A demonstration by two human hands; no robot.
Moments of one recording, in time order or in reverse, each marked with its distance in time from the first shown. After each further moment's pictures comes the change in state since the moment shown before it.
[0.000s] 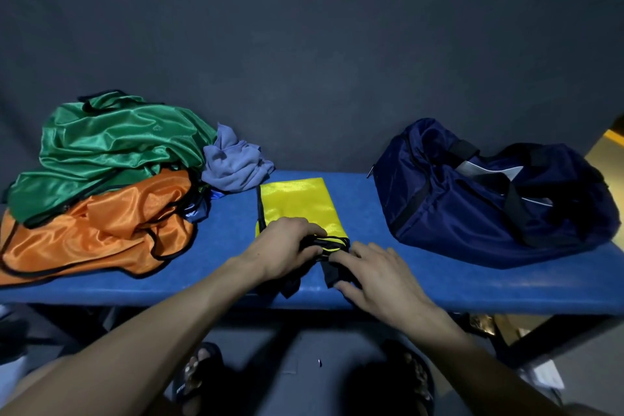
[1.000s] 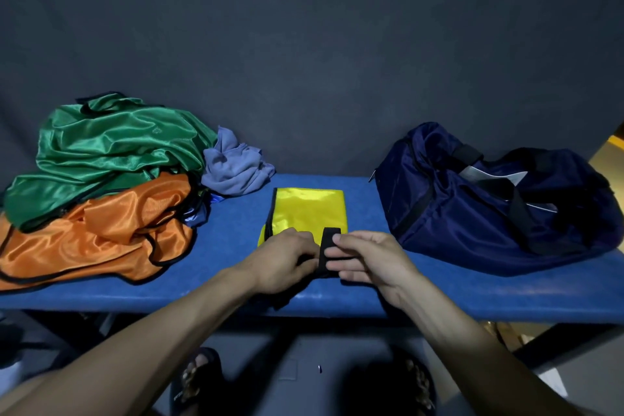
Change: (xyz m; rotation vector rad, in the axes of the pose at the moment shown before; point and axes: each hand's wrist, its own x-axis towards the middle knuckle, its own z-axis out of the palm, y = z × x) left_hand -0.010 -0.005 0.001 -0.056 -0.127 0.068; right_hand 0.041 -0.015 -0.035 1.594 -0.108 0.841
